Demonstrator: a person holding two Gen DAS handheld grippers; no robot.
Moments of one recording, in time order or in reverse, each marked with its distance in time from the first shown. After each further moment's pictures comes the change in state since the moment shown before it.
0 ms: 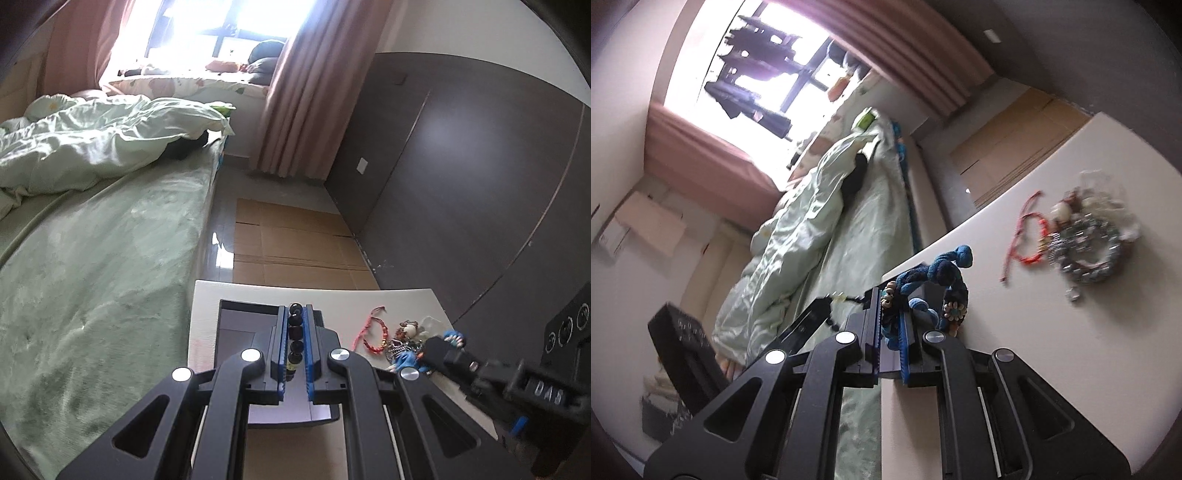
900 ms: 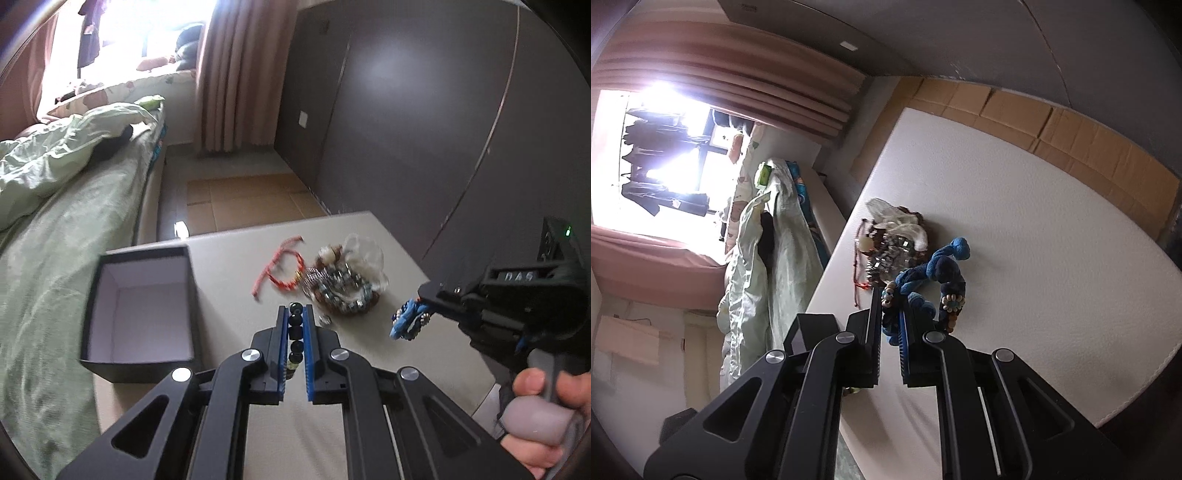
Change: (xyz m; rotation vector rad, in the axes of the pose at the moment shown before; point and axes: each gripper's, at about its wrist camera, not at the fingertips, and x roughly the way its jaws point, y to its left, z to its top) left arm 0.025 -0.114 -0.064 0.232 0.107 -0.072; right arm -0.087 -0.136 0.017 0.421 -0.071 -0.211
